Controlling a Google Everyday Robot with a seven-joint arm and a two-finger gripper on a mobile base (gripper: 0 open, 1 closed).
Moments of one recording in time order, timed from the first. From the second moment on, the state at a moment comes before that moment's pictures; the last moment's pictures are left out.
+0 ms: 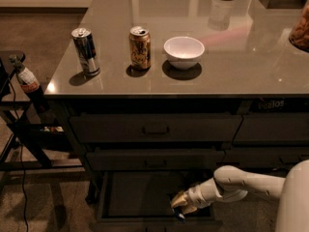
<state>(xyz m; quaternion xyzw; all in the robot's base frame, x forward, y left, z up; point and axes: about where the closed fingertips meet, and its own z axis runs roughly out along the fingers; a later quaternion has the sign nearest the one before) 0.442 -0.101 0.331 -0.09 -0.91 -0.40 0.06</state>
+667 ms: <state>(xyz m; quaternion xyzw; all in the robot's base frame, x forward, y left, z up) 0.454 -0.094 0.303 -0.11 -0.90 -0.41 0.06</state>
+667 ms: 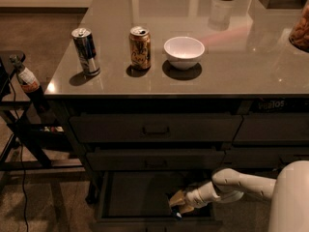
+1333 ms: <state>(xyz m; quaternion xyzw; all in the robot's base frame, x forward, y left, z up) 0.490 -0.062 0.266 -0.12 -0.89 -0.44 0.04</state>
